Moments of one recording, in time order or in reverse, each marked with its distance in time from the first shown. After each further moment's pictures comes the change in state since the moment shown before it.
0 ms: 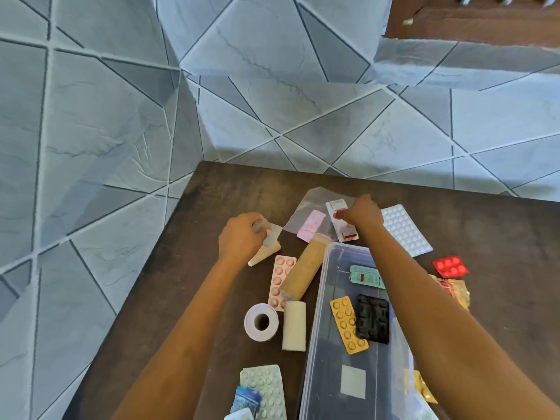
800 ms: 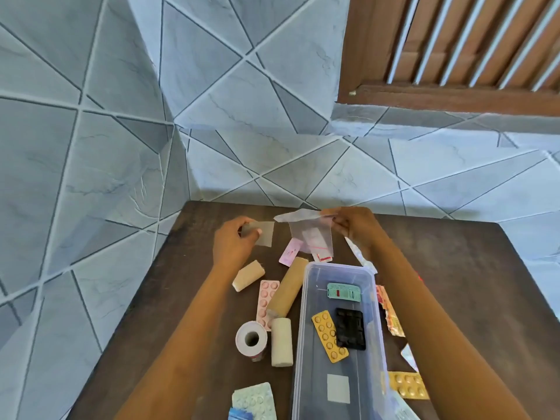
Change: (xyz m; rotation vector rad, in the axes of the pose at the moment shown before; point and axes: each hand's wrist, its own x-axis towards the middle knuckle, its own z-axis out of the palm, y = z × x) left_hand -0.033 0.049 -0.044 -0.391 0.136 0.062; right_hand -0.099 0.001 -0.079 0.941 -0.124 -0.274
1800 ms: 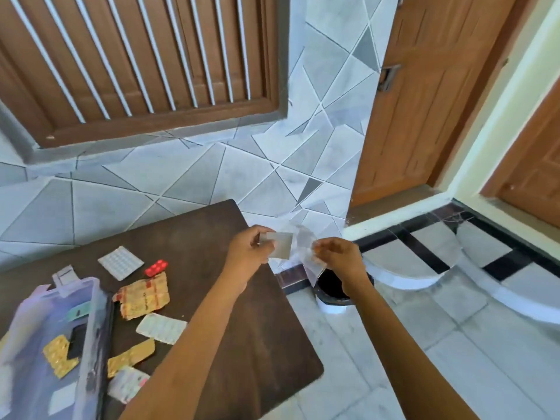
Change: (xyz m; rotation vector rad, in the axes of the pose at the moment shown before) left_hand -0.354 0.261 0.341 -0.314 -0.708 0.355; right_hand -0.338 0.102 -0.444 0.085 0.682 -0.124
